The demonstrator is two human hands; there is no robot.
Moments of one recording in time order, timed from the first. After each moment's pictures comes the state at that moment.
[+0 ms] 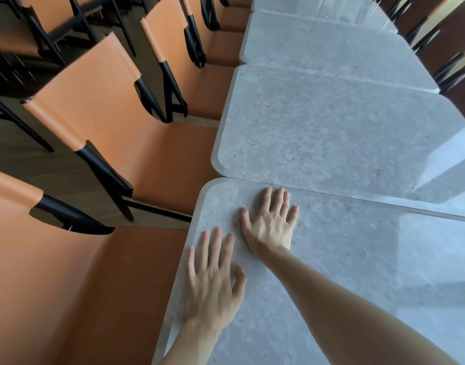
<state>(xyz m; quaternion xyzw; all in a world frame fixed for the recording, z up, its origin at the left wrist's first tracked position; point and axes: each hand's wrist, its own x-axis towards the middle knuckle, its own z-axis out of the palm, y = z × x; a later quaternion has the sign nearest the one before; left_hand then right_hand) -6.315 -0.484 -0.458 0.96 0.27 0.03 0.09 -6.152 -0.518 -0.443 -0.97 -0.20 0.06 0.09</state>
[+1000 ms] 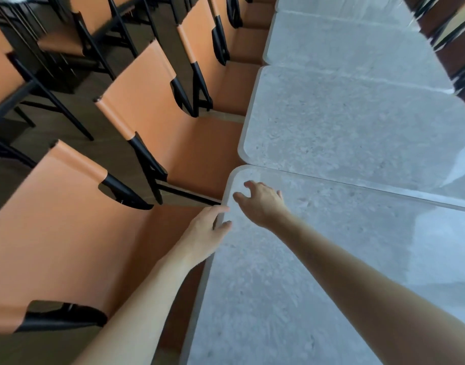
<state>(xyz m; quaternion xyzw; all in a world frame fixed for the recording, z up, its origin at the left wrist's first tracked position) -6.374 -0.419 -0.321 0.81 0.31 -0.04 0.49 -6.233 -0.504 -0.290 -0.89 -0.30 0.28 0.18</state>
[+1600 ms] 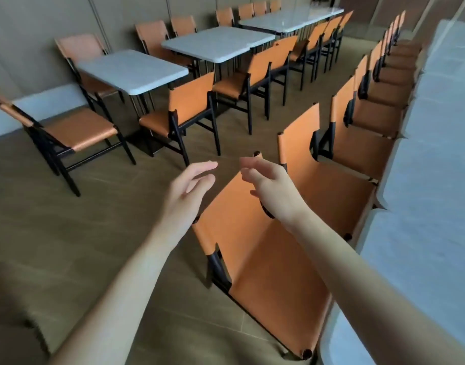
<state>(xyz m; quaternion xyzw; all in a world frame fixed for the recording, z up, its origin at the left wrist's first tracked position) -6.799 -0.316 -0.097 0.66 0.40 0.37 0.52 -6.629 -0.372 -0.081 -0.67 -0.46 0.35 0.47</state>
